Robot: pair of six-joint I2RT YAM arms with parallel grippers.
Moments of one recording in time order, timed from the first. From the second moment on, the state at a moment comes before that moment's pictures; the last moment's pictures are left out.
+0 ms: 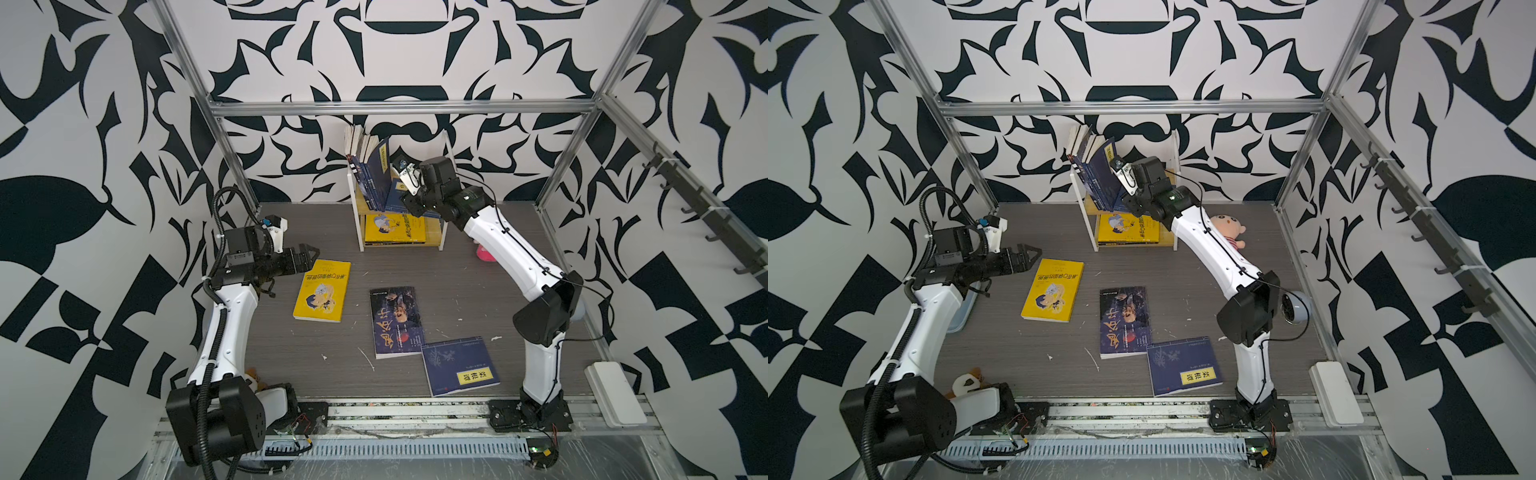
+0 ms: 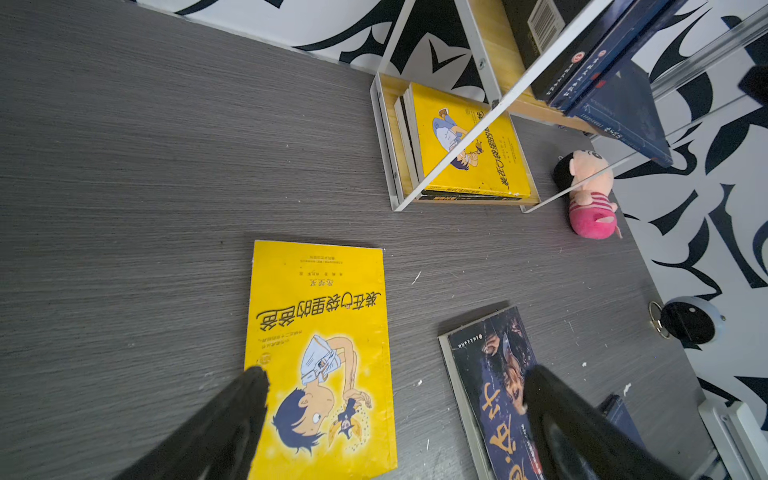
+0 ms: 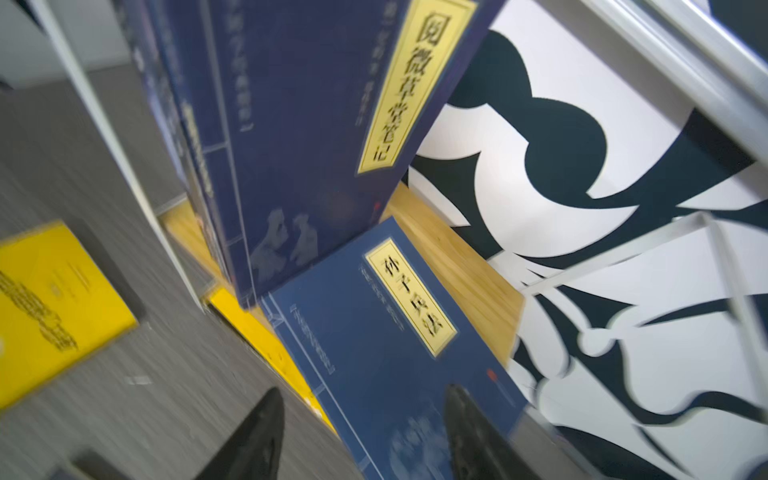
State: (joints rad) left arm 0.16 1.21 1.03 -0.57 0.60 -0.06; right arm 0.61 2.00 2.19 -0.75 0.20 -0.43
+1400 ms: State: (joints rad) left arm 0.17 1.21 1.03 -0.57 0.60 -0.06; right arm 0.64 2.11 2.15 -0.89 0.46 -0.72
